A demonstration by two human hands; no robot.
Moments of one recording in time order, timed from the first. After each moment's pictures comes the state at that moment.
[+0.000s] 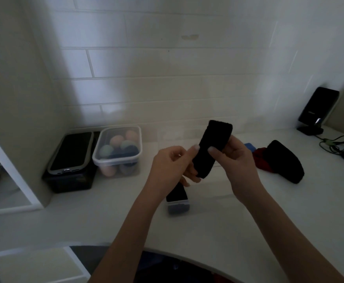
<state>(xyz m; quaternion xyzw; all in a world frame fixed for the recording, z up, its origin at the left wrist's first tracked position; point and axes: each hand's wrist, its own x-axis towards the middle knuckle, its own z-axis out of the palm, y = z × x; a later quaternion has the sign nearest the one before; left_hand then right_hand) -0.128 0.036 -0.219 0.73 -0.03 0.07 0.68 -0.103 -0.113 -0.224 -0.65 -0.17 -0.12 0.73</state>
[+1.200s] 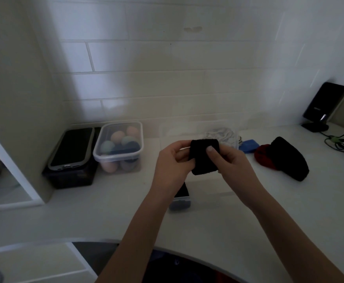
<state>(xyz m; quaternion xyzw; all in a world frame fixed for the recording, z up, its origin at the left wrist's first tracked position) -0.121 0.029 -0.236 0.66 -0.07 0.11 0.74 -0.113 -0.110 -0.227 -0.76 -0.18 -0.07 0.63</state>
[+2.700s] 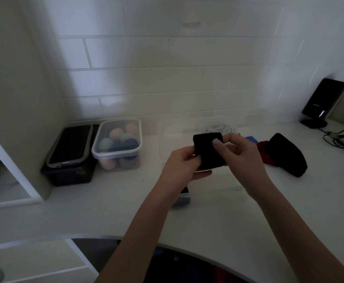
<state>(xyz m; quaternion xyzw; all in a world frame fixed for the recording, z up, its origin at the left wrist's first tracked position) -0.130 0.016 -0.229 0.64 -0.05 -0.04 0.77 -0.103 -0.125 -0.227 -0.76 -0.16 -0.13 0.61</state>
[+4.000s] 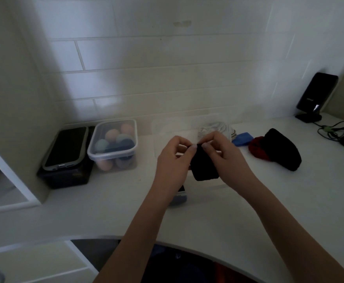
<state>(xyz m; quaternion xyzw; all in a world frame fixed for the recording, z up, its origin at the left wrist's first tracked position) -0.130 0.015 -0.230 0.75 0.00 0.12 0.65 -0.105 -0.116 -0.233 -0.82 -0.19 -0.11 0.53</state>
